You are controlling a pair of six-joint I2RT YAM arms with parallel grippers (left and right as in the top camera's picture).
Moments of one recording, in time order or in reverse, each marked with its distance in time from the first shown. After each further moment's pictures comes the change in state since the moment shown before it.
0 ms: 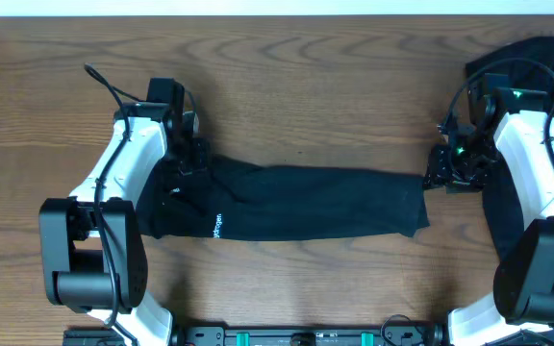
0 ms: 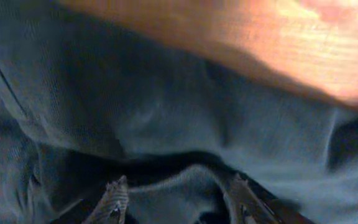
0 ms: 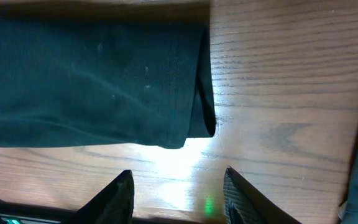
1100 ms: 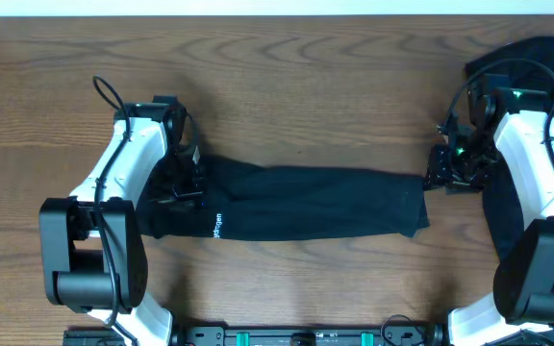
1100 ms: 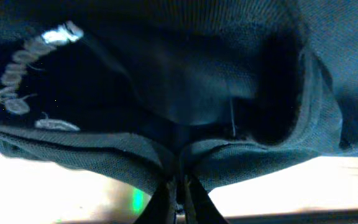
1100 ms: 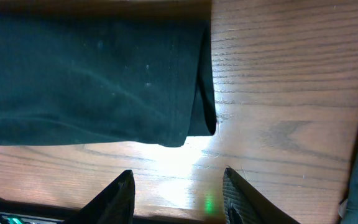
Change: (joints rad) left arm 0.000 0.000 -0.003 -0.354 0.000 0.040; right arm 0.000 0.000 0.000 -0.007 0.000 0.000
